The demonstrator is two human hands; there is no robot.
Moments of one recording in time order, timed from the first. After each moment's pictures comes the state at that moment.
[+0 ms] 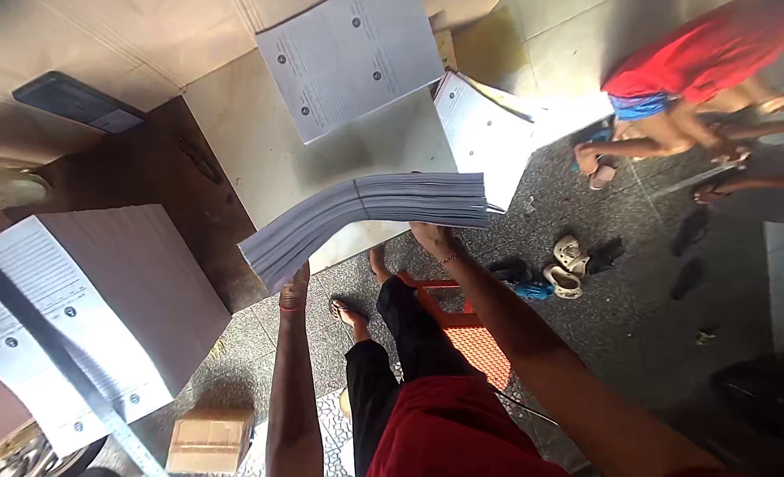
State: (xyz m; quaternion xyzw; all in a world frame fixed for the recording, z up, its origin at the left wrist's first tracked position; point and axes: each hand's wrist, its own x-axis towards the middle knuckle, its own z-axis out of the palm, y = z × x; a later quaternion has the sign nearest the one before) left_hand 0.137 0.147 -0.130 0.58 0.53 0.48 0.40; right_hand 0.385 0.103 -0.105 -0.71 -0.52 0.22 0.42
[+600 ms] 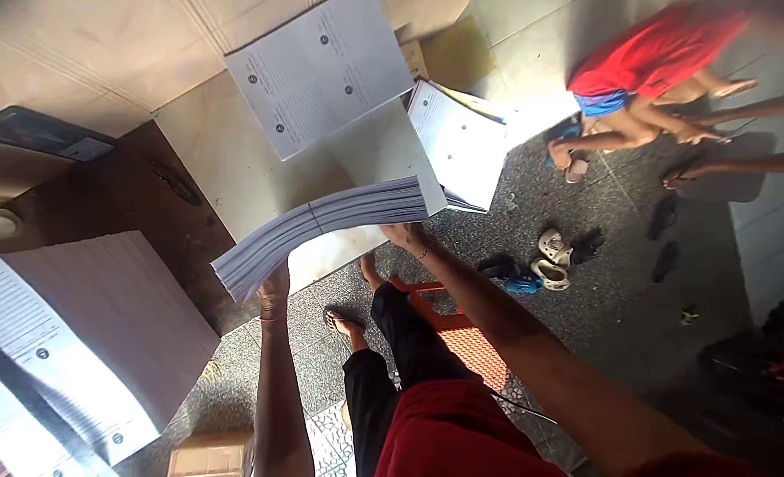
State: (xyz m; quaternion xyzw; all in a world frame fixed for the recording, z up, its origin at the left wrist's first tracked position) left_hand 0.131 0.170 -0.148 0.66 0.62 0.30 0.29; right_hand 0.397 0.124 -0.126 -0.68 -0.57 0.22 0.40
